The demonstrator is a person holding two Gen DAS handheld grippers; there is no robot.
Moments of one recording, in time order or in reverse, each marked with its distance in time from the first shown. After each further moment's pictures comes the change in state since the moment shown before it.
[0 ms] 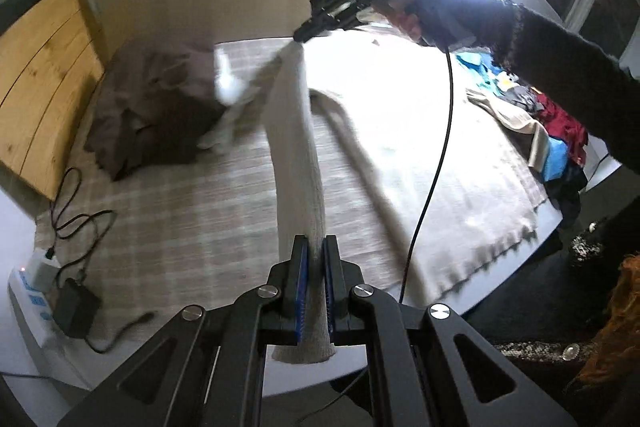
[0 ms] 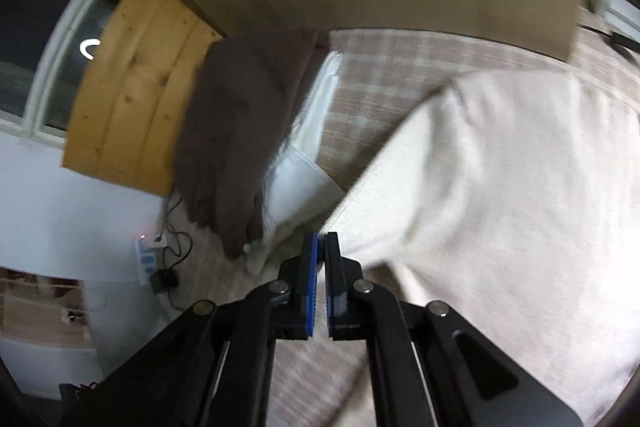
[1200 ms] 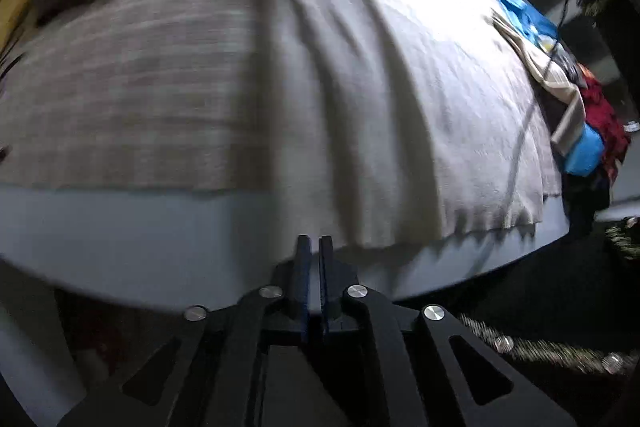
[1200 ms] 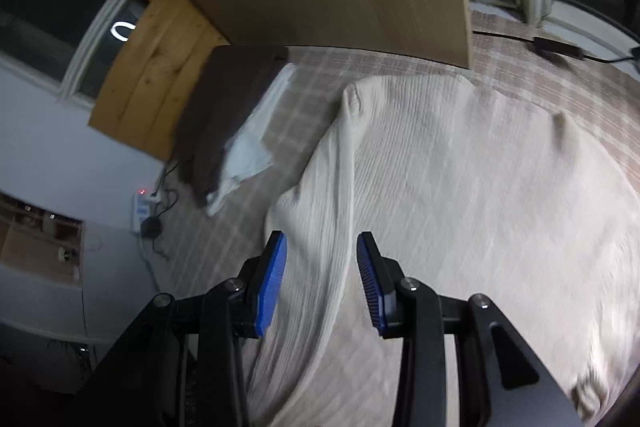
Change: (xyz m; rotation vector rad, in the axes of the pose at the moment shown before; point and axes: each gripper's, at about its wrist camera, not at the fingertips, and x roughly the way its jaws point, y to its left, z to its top) left arm 0.104 -0.082 -0.037 -0.316 0.285 0.024; right arm -0.058 -0.097 -0.012 -0.136 -0.007 0.033
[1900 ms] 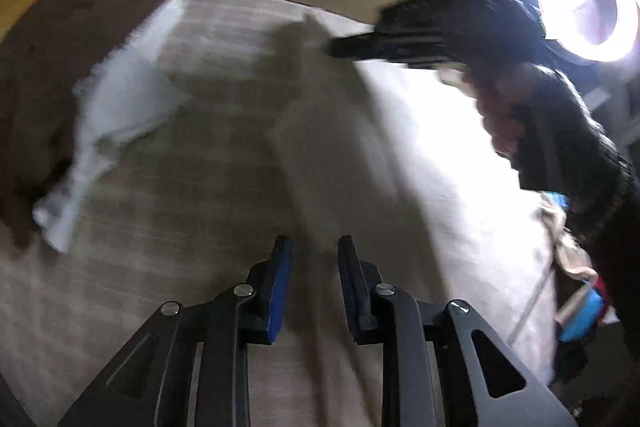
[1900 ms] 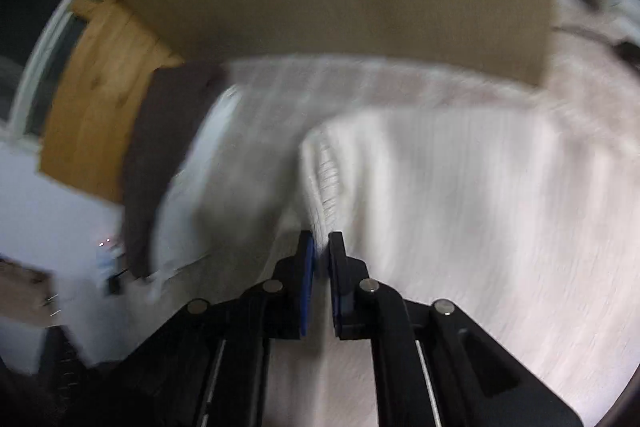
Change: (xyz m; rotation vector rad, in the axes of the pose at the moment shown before) left arm 0.058 0.034 0.226 -0.025 -0.207 -0.053; right arm 0.122 -0.037 0.065 0.062 -0.061 -0.075
